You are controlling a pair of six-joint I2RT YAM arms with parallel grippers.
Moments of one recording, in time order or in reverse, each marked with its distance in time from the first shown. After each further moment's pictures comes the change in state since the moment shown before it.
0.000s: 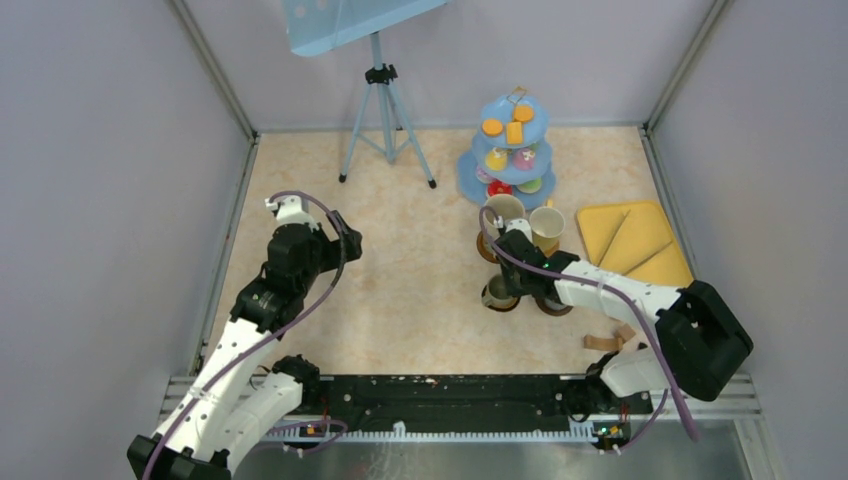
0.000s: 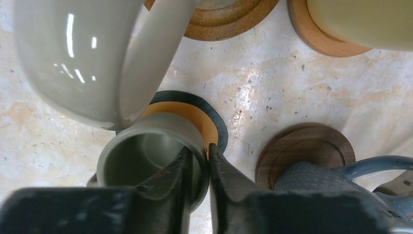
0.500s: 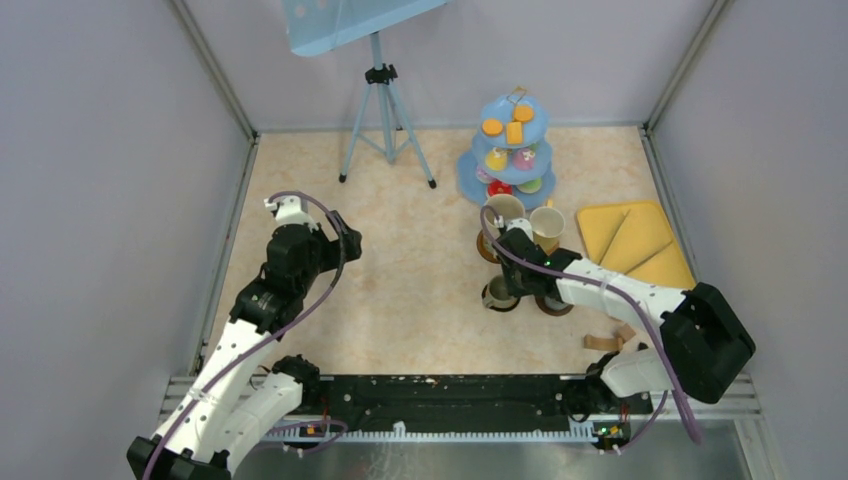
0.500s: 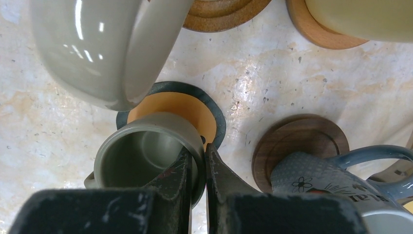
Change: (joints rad) left arm 0.000 -0.006 0.000 0.000 0.000 0.000; right arm 0.002 -0.016 0.032 -0.071 -0.009 0.000
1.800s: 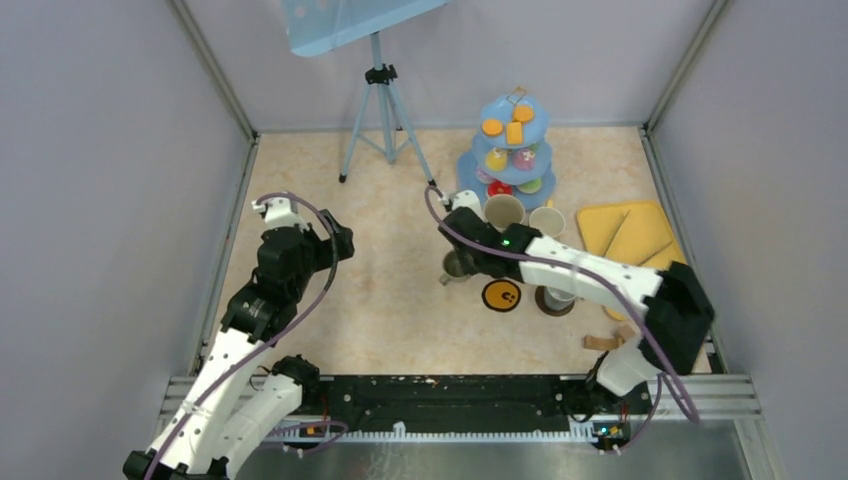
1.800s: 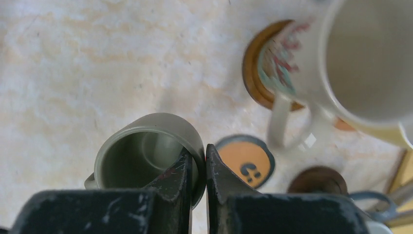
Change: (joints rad) left arm 0.000 -0.058 0.037 -0.054 -0.069 0.011; right arm 0.216 0.317 0.521 -0.138 0.146 -0.010
